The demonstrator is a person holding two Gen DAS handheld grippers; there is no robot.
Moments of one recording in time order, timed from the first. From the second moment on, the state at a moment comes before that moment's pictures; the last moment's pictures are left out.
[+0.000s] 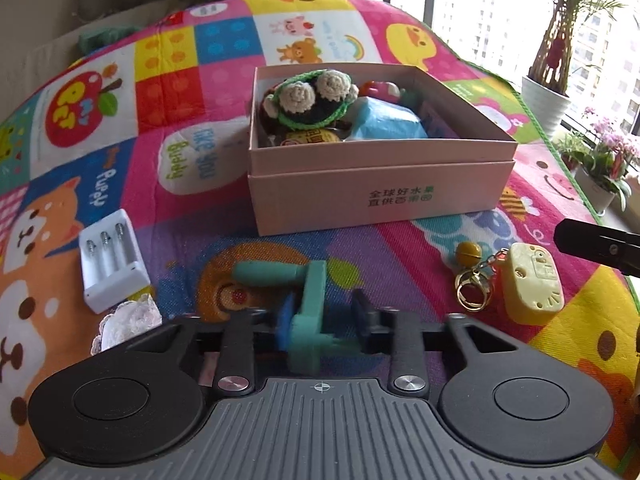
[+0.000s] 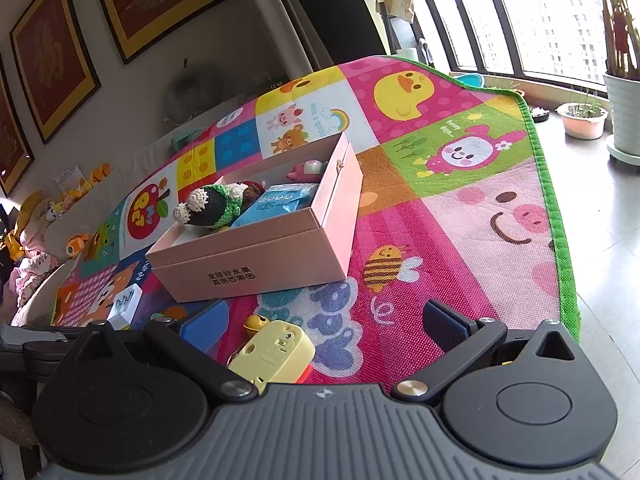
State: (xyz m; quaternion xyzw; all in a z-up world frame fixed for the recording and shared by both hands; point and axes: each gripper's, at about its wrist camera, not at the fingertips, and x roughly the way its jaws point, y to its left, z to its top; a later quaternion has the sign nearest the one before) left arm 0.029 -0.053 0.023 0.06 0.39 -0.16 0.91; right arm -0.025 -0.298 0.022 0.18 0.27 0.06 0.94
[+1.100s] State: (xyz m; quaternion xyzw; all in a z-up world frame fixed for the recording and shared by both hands) left arm -0.049 -0.039 0.016 -0.01 0.37 -0.22 0.90; right arm -0.013 -0.228 0.029 -0.07 0.32 0.17 0.93
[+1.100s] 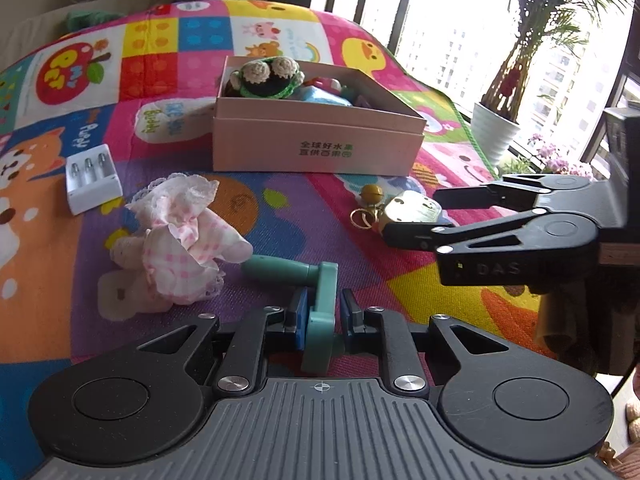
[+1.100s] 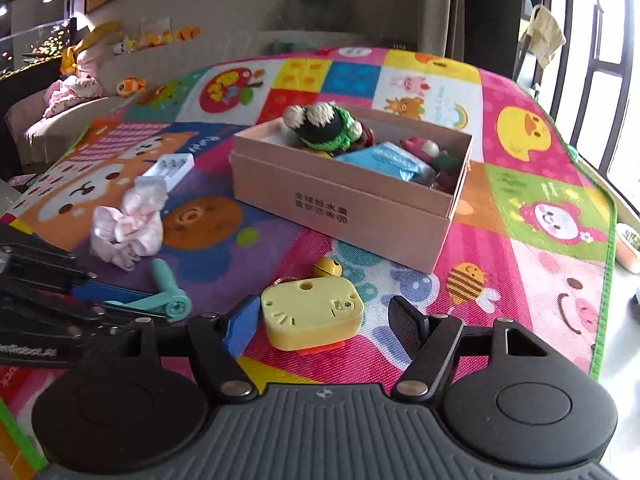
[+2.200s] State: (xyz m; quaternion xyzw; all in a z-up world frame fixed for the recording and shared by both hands) left arm -0.022 -0.063 0.087 0.03 0.27 -0.22 0.94; right arm -0.074 -0.281 0.097 0.04 0.21 0.17 0.96
